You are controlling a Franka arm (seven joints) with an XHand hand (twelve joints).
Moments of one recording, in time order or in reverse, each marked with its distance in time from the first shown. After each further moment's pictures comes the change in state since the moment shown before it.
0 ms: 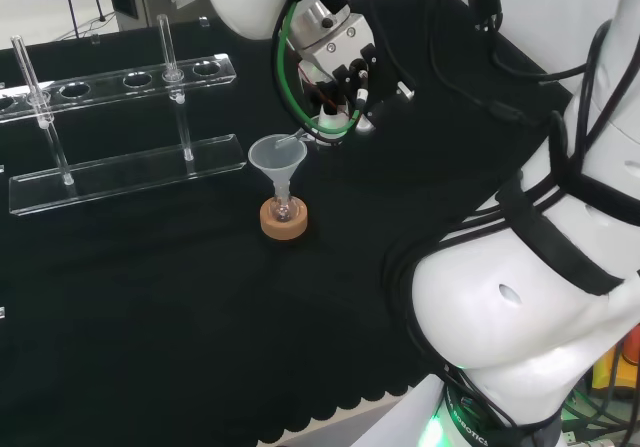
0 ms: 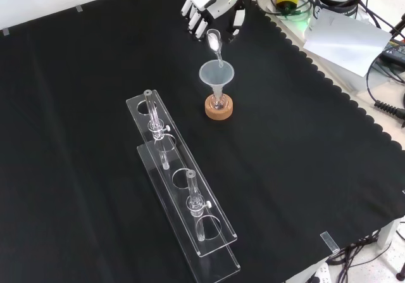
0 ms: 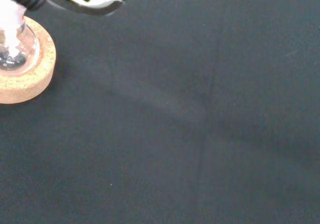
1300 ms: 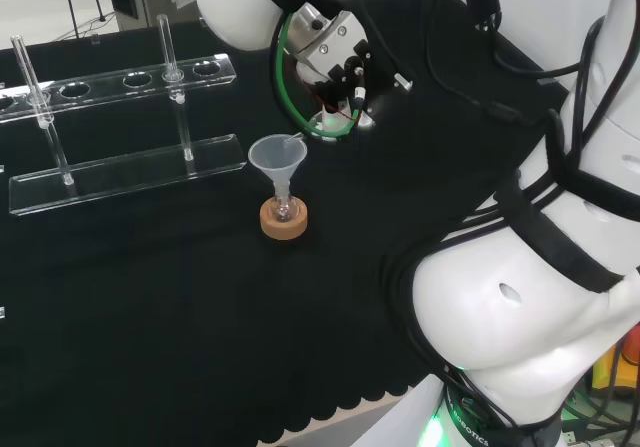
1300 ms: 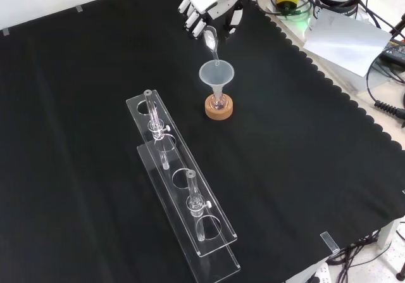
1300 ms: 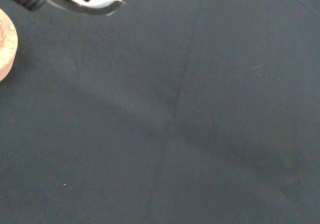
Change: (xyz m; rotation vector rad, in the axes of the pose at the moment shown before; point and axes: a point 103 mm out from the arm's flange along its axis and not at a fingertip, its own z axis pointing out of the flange) arm -0.007 0.003 -0.006 -0.010 -0.129 0.021
